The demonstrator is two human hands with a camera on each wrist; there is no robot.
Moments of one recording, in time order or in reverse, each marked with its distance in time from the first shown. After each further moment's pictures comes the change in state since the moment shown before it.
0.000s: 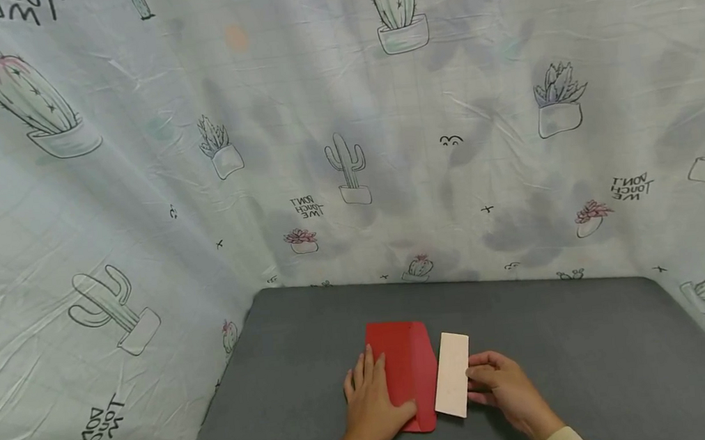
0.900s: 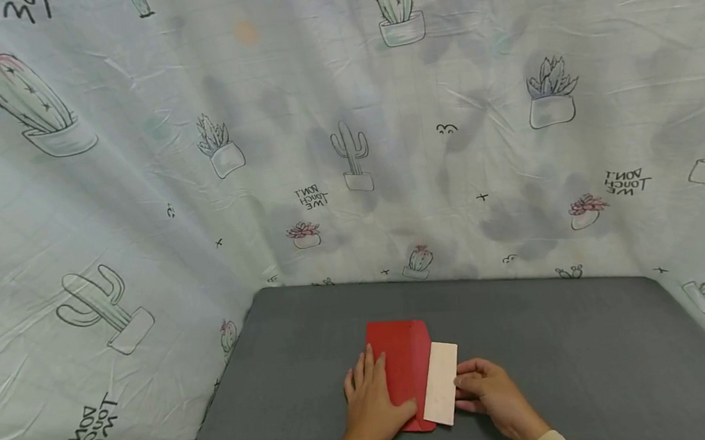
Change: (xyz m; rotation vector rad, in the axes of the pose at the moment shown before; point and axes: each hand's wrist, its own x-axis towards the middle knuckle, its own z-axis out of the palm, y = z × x) left_hand 0.006 0.006 0.004 0.004 -0.005 -0.033; right_hand 0.009 0.011 0.008 0.021 -0.090 0.013
